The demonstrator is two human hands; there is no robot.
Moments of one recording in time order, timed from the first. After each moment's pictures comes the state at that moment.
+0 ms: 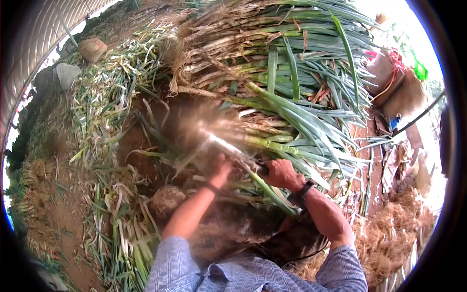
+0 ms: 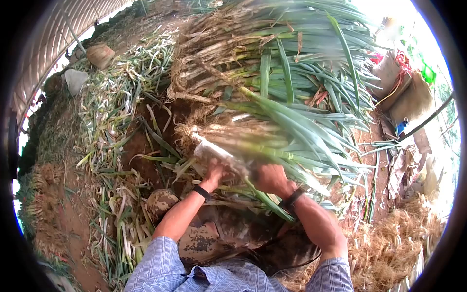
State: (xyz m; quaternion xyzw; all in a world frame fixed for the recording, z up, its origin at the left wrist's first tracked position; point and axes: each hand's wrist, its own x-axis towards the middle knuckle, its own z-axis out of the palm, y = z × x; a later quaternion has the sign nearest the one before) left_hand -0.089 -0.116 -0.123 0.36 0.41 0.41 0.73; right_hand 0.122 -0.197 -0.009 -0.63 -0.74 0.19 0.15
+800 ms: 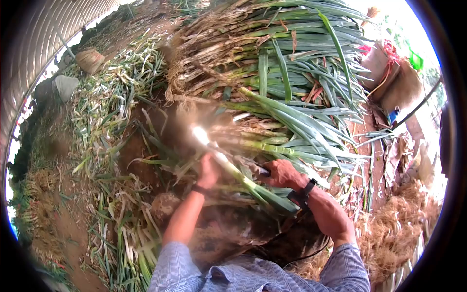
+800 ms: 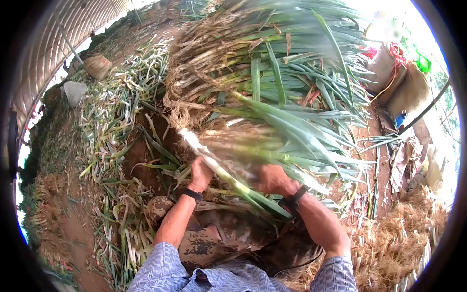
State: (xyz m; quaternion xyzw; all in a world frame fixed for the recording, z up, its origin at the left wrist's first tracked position) left_hand -0.115 -0.099 -0.090 0.26 0.21 0.48 0.81; right_hand 0.141 -0.205 0.023 -0.54 -0.77 0.23 0.24
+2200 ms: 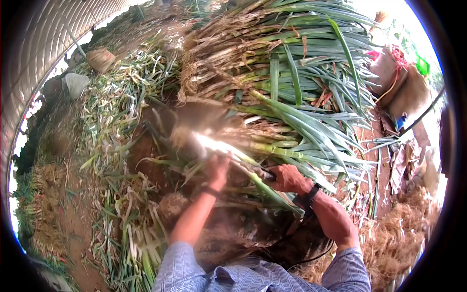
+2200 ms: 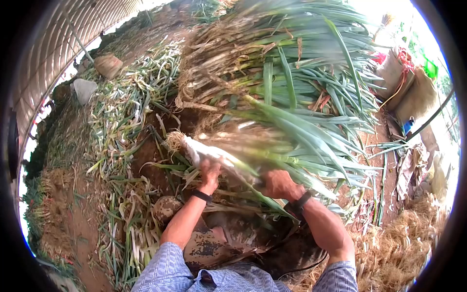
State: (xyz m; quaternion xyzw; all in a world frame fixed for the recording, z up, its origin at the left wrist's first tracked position) left_hand -0.120 -0.088 -0.153 0.44 0.50 0.54 0.52; right_hand 0.132 -0.205 0.018 -0.57 -0.78 0.21 0.14
